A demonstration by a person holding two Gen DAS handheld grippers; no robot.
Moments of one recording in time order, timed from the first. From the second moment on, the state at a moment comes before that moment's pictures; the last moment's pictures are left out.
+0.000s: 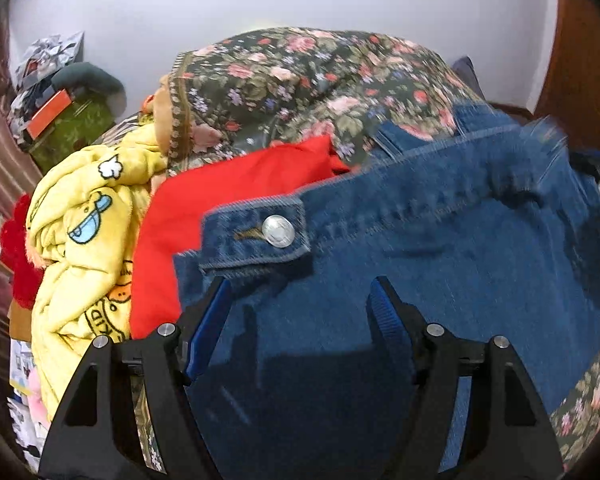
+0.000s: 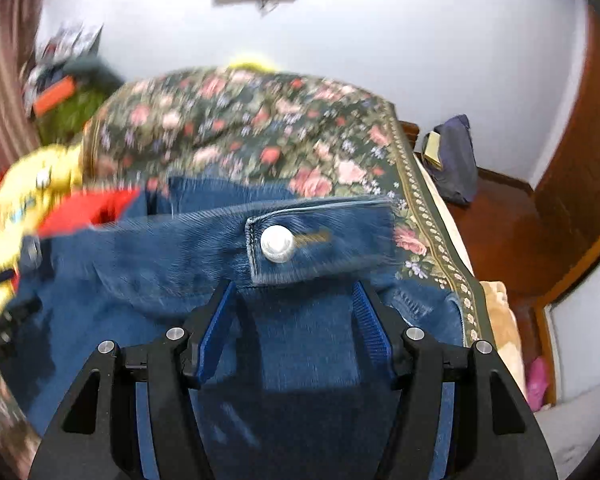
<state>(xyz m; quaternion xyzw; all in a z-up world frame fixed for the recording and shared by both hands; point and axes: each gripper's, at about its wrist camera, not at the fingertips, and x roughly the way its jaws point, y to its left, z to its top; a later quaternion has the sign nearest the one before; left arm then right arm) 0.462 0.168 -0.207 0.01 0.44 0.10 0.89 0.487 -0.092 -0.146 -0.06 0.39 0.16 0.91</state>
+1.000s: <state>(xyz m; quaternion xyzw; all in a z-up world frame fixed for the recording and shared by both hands) 0.388 0.164 -0.246 -0.02 0.45 0.06 0.89 0.424 -0.133 -0.193 -0.12 0.45 0.18 0.87</state>
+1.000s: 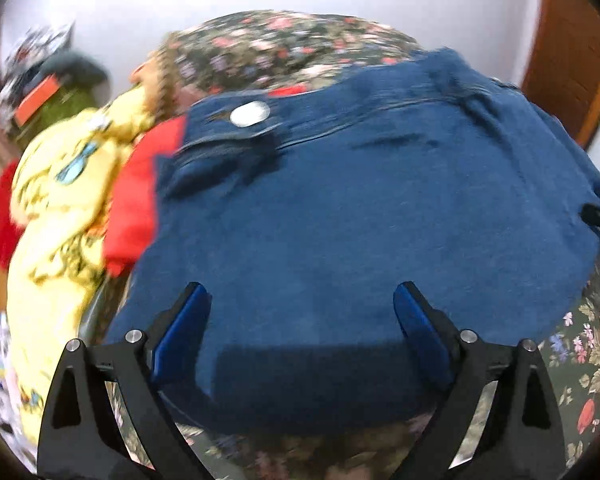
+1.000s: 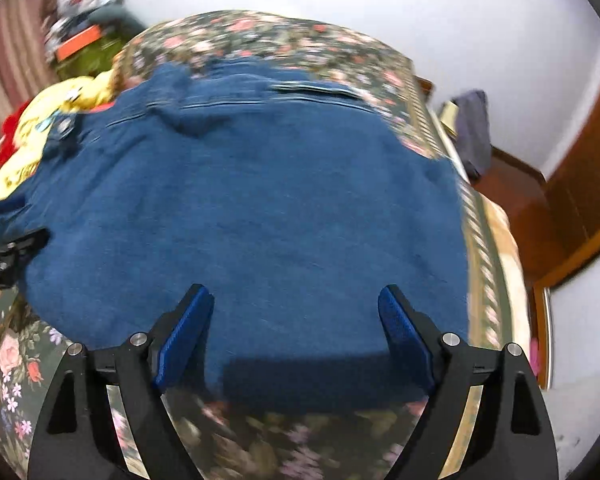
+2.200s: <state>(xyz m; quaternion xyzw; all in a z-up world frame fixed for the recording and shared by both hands) 0.343 0.252 -0.310 -0.50 0.44 -0.03 0.75 0.381 -0.139 -0.183 -0.10 0.42 0.19 0.88</state>
